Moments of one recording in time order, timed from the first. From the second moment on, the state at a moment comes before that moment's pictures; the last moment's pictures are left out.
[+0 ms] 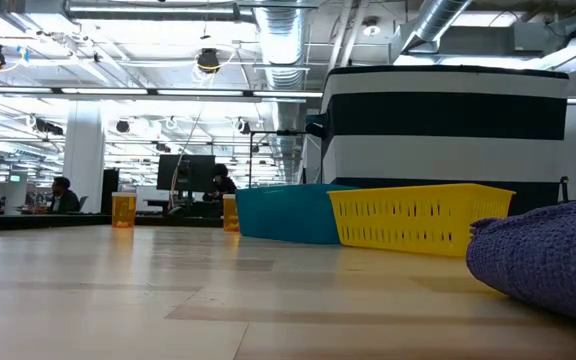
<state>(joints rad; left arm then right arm) -0.29 1.06 1.00 -0.22 -0.37 -0.41 1.12 1.49 1.25 -0.81 0.33 1.50</state>
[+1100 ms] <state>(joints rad) -0.23 1.06 1.00 -0.27 -0.28 -0.38 0.97 1.82 1.20 -0.75 0.33 1.17</state>
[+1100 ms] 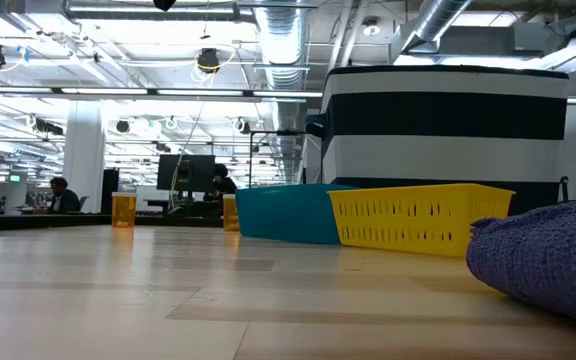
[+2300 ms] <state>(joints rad) -0.23 1.06 1.00 -0.27 -0.28 -0.38 0.97 1.95 1.20 -0.74 0.31 1.17</state>
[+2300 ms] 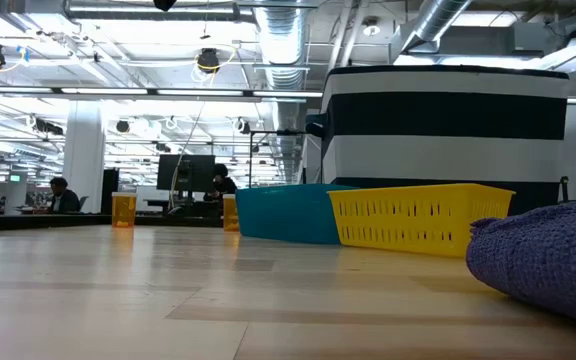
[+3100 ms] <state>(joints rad) -0.22 1.07 1.00 -0.24 -0.18 -0.39 0.92 1.61 1.40 -0.97 0.42 1.09</state>
